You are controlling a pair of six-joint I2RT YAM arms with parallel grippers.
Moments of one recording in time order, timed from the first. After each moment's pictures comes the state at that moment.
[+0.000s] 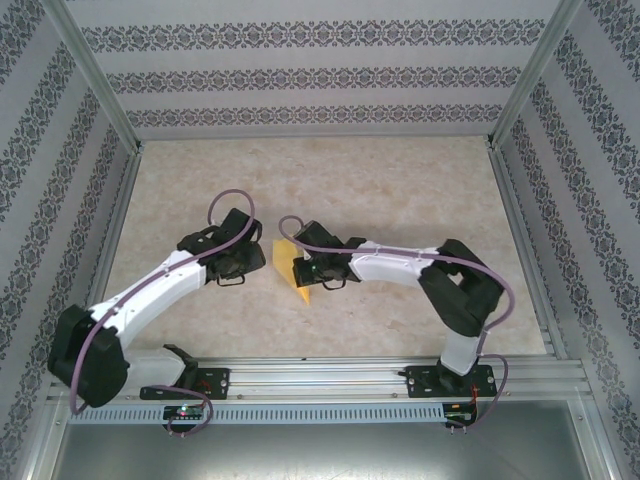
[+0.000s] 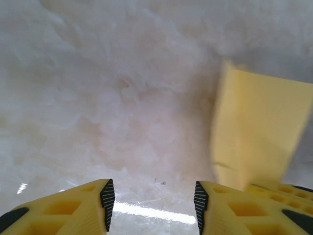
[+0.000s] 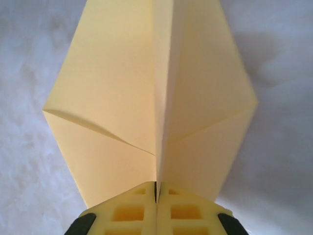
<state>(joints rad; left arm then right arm) -0.51 1.24 0.90 -0.76 -0.16 -0.89 0.86 1.77 1.09 -0.32 -0.09 0.62</state>
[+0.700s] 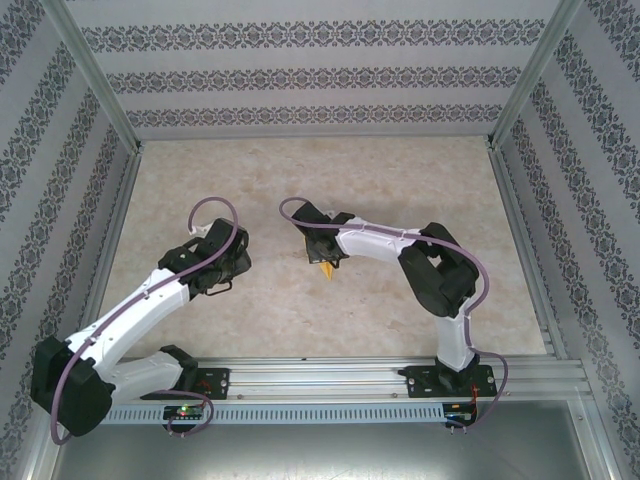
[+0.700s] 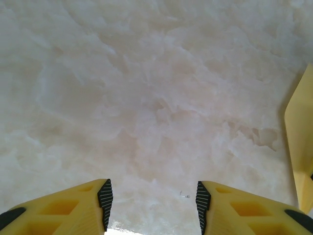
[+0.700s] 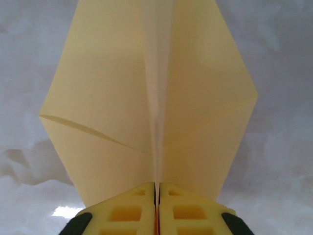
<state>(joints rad) -0.50 1.09 0.82 -0.78 -0.28 -0.92 0.78 1.99 1.35 -0.61 0.24 0.65</state>
